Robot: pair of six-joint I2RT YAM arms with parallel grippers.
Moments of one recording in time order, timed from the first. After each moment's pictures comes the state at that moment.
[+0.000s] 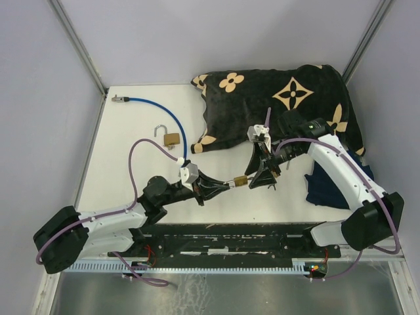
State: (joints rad) left arm -0.91 1.07 0.30 0.98 0.44 -0.22; right arm 0.38 1.39 1.31 -1.27 -1.18 -0.92
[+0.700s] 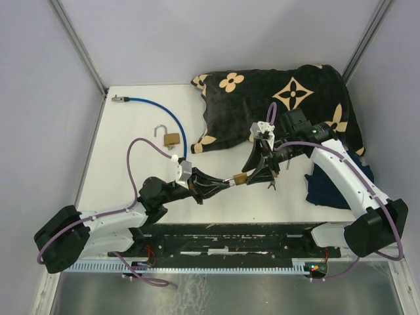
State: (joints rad) left arm -0.89 1.07 0.30 1.11 0.48 -0.31; right arm 0.38 1.33 1.26 -1.12 -1.28 -0.85
